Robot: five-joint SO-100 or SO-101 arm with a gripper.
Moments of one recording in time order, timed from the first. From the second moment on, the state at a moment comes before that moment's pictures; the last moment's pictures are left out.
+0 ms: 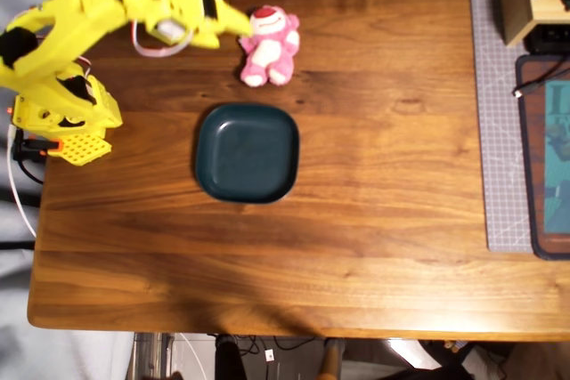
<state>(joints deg) 25.4 102.4 88.9 82.8 5.6</state>
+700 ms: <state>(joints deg) 20.7 62.0 57.3 86.9 6.4</state>
